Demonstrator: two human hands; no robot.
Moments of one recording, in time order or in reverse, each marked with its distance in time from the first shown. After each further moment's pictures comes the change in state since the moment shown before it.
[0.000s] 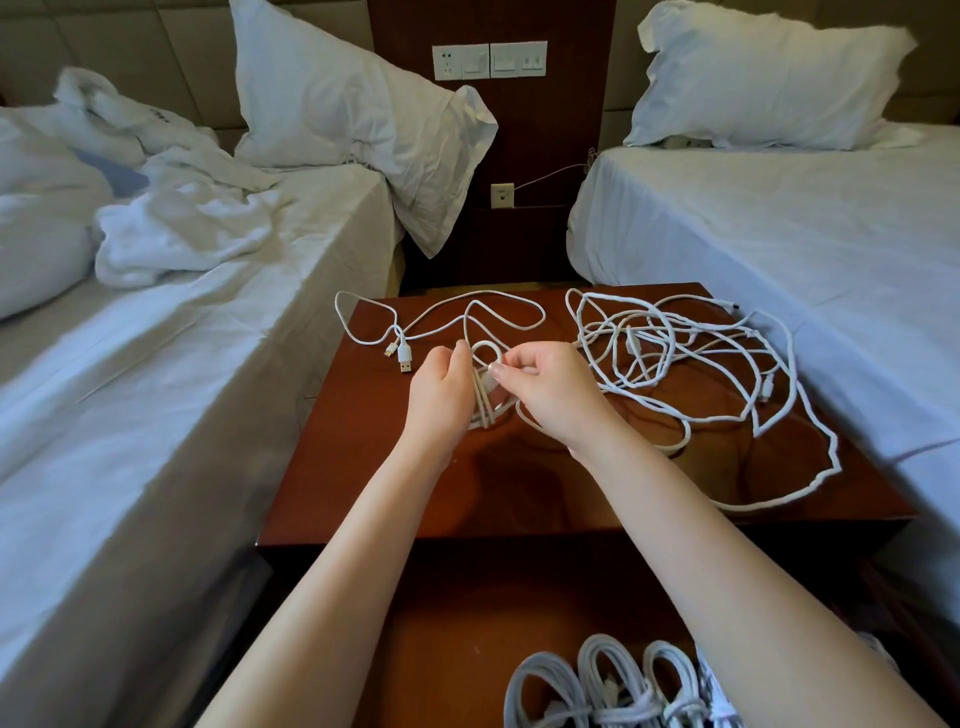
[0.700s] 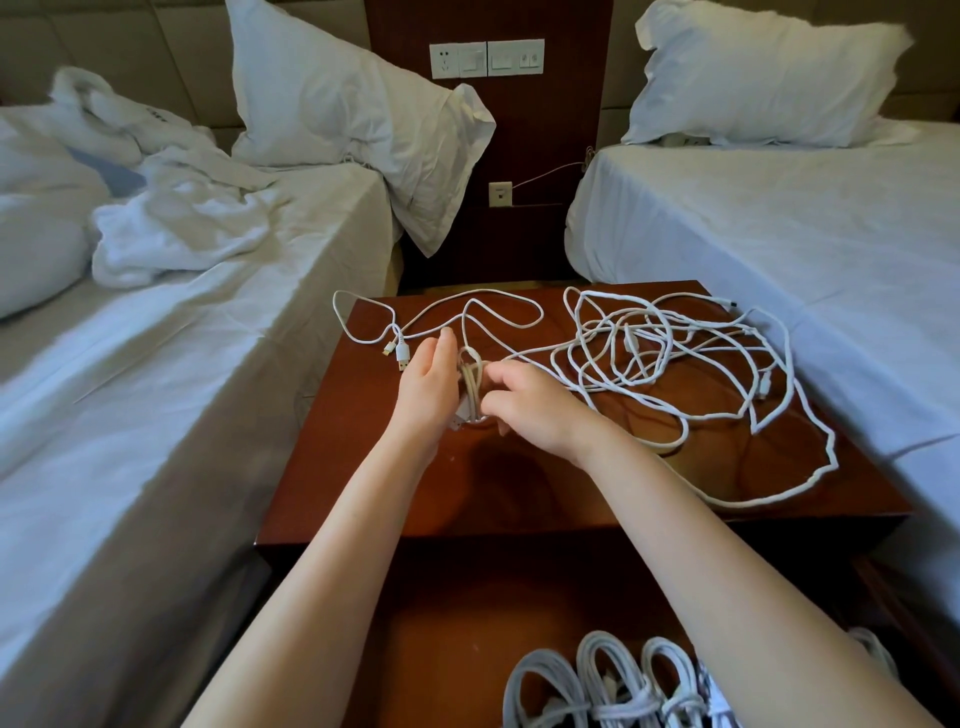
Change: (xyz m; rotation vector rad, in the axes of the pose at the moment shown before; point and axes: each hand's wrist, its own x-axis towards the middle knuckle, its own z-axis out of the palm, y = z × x) left_hand 0.010 -0.006 -0.007 -0.122 -0.066 -0.048; right_hand -0.008 -0.014 0.001 -0.152 -0.333 0.026
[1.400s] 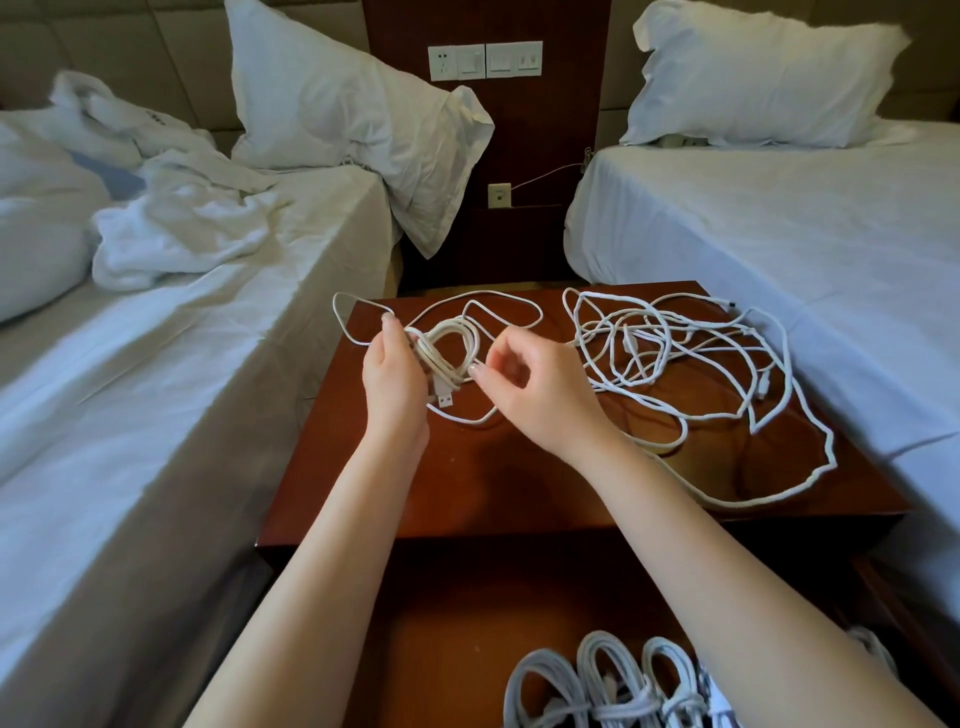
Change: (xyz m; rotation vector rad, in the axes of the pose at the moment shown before) left_hand 0.004 0.011 -0.011 -0.313 0.285 0.008; right_hand 0.002 0.010 0.002 -0.050 0.428 -0.292
